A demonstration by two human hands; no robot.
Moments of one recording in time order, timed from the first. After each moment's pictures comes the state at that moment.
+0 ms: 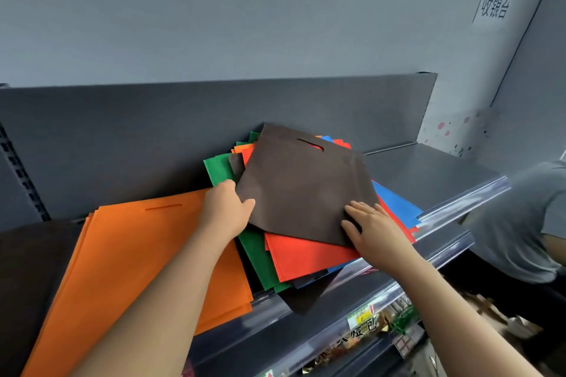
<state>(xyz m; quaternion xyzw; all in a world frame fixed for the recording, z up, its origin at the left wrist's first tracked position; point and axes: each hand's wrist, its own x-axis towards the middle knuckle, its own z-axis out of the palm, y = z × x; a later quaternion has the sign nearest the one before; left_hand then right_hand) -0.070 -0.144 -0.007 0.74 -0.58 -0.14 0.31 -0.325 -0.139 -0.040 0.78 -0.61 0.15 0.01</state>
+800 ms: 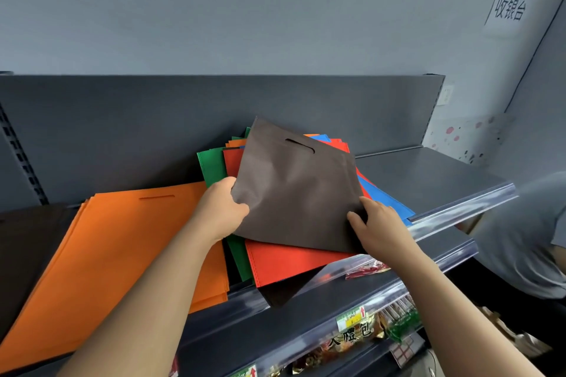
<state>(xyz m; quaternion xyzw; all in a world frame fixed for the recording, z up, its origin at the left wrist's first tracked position) -0.090 -0.123 -0.009 0.67 -0.59 -0.21 0.39 -0.352 -0.145 -0.034 0.72 -0.64 0.25 -0.05</state>
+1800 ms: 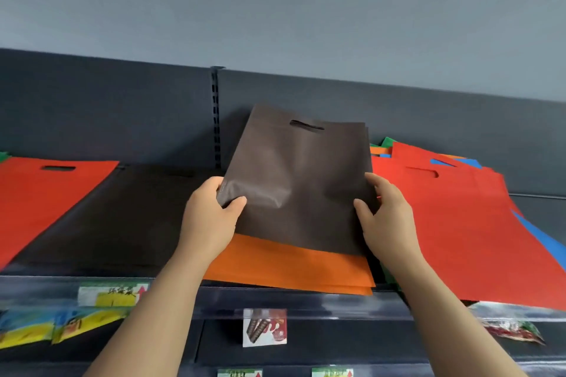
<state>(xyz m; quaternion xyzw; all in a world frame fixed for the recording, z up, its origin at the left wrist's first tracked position) 0.077 0.029 -0.021 0.73 -0.41 -0.05 0.54 -0.136 -0.104 -0.021 0.77 -0.44 0.43 -0.15</state>
